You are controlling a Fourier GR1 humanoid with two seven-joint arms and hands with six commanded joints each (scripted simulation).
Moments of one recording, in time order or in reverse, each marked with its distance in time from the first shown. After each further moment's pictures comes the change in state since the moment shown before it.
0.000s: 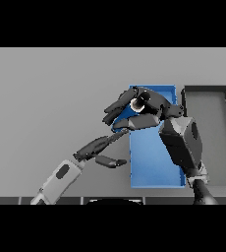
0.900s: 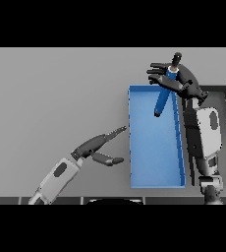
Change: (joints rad) left arm -0.008 0.017 0.024 0.003 0.020 -0.013 -0.007; right arm 0.119 -0.124 -0.155 0.448 0.357 -0.158 0.027
